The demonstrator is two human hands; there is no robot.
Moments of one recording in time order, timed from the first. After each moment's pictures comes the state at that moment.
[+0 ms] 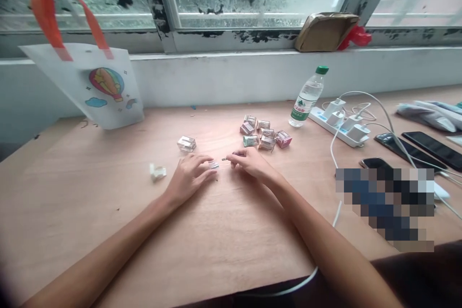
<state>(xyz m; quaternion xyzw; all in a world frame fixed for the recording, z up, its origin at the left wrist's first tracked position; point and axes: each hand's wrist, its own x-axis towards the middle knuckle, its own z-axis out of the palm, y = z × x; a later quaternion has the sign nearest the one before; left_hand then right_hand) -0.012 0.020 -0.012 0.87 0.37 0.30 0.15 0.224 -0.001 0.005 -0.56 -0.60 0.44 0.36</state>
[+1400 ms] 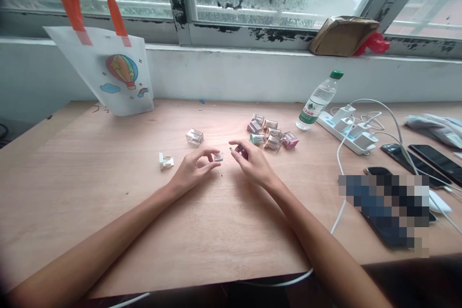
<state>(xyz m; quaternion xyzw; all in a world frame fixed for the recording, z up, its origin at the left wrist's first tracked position) -0.014 0.017 -0.009 0.79 0.32 0.39 0.35 0.208 -0.014 0.009 -0.51 -0.71 0.27 0.42</state>
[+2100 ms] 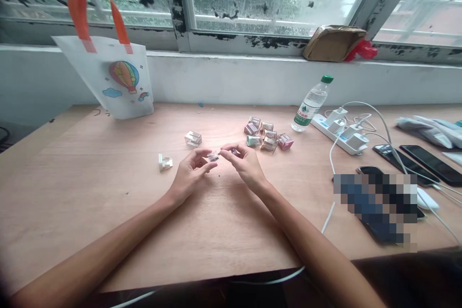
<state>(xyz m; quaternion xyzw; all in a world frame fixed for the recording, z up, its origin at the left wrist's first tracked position) -0.004 -0.007 -0.007 0.66 0.39 0.45 0.46 0.182 -0.023 0.010 -0.45 -0.52 0.46 0.56</state>
